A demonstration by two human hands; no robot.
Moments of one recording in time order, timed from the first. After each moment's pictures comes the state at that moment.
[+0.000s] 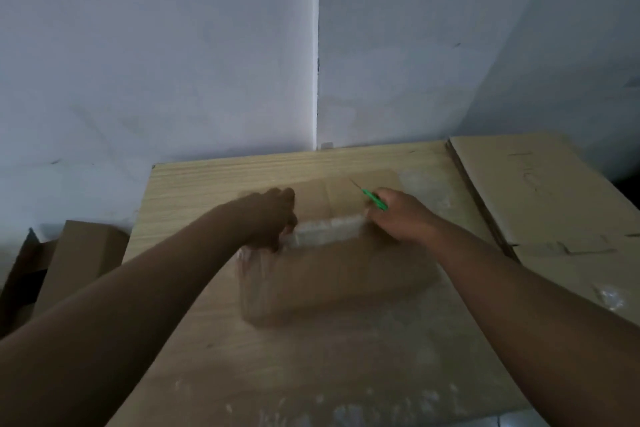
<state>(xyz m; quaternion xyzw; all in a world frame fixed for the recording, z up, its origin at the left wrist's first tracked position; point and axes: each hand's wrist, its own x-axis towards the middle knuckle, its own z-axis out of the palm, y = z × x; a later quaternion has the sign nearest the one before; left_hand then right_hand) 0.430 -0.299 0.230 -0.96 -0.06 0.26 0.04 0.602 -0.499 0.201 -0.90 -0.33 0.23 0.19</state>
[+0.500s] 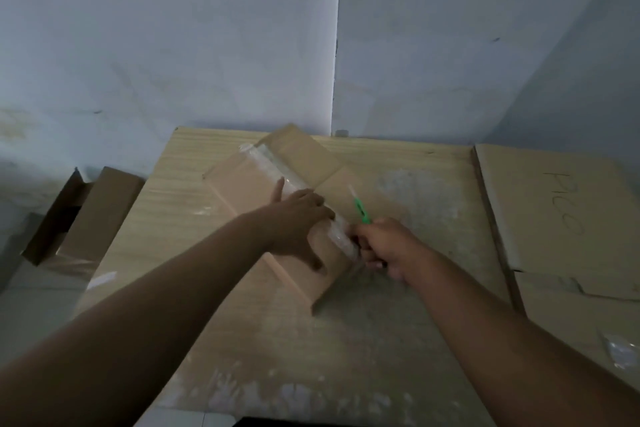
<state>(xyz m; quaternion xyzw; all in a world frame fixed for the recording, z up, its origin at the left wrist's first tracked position) 0.451 -0.381 0.202 -0.96 -0.15 0.22 -0.11 0.589 -0.528 0.165 -0.70 -0.12 0.53 0.47</state>
